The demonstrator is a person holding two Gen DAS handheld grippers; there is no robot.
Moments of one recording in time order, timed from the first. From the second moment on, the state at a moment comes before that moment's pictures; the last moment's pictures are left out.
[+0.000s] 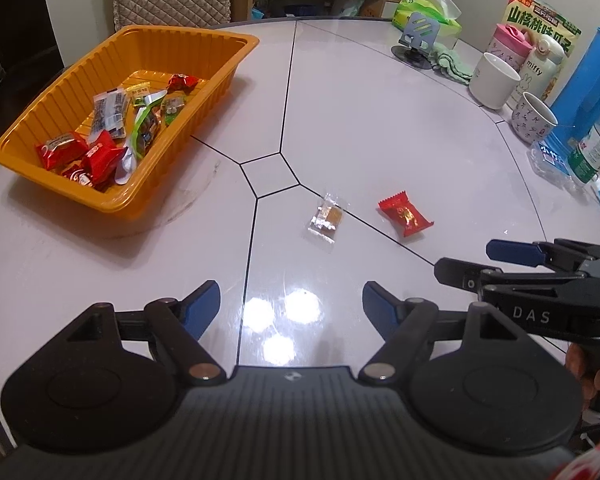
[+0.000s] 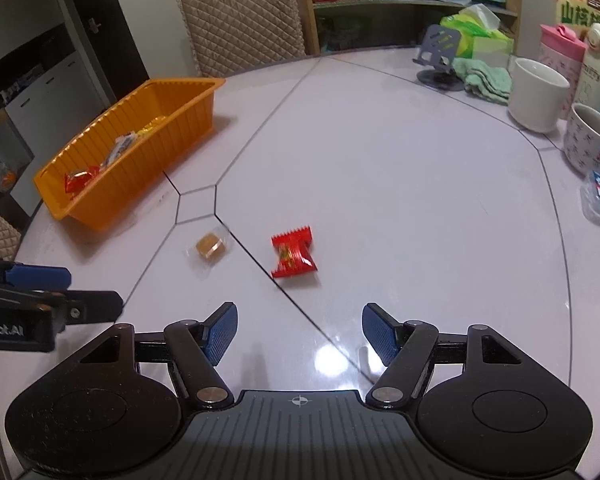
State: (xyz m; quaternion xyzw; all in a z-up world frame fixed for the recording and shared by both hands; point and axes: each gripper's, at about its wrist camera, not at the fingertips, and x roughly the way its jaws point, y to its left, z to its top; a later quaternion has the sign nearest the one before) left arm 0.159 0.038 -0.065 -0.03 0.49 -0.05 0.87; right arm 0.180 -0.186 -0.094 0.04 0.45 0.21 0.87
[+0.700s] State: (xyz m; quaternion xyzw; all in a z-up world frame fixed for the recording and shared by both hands) left arm 0.191 0.039 -0.082 -0.03 0.49 -0.05 0.87; right arm 0.229 -0.152 -0.120 -0.01 0.44 0.22 0.87
